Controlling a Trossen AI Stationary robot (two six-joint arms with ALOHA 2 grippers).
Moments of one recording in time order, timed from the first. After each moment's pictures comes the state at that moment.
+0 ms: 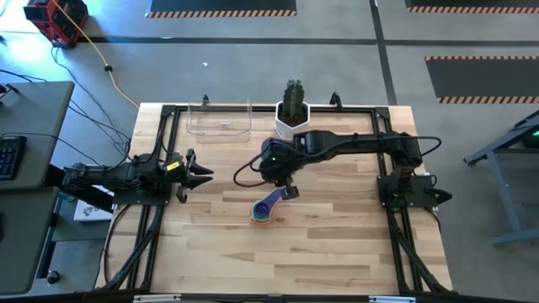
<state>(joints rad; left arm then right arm) -0.01 0.01 0.01 0.01 -0.01 -0.23 0.01 1.89 1.82 -0.95 -0.10 -0.34</state>
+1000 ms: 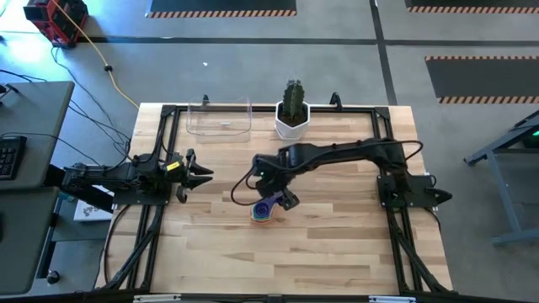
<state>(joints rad) -0.01 0.01 0.01 0.01 -0.01 -0.23 0.03 2.04 1.82 -0.97 -0.17 -0.51</state>
